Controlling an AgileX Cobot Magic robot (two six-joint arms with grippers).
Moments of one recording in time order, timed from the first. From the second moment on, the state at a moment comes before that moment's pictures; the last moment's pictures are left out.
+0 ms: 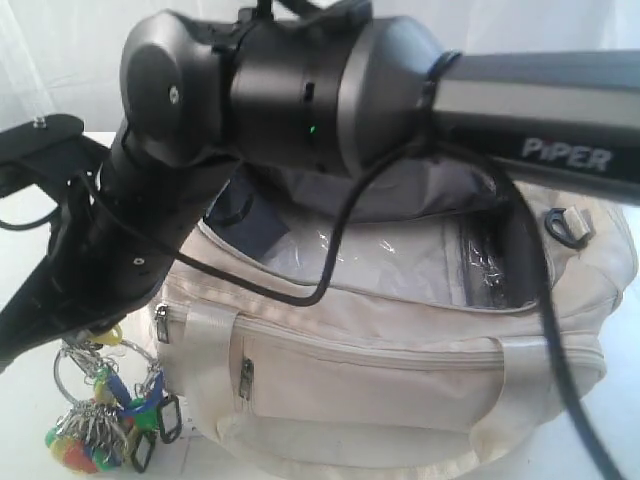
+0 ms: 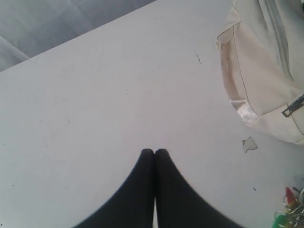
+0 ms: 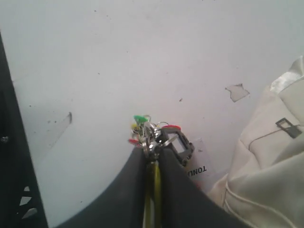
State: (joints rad) left arm -0.30 0.63 -0.78 0.46 0.90 -0.16; right arm 0.86 1.91 -1.65 0.36 0.84 -0.27
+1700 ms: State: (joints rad) left arm -0.30 0.63 -0.78 0.42 0.87 -0.16; right arm 0.82 2.05 -1.65 0.27 0.70 -0.13
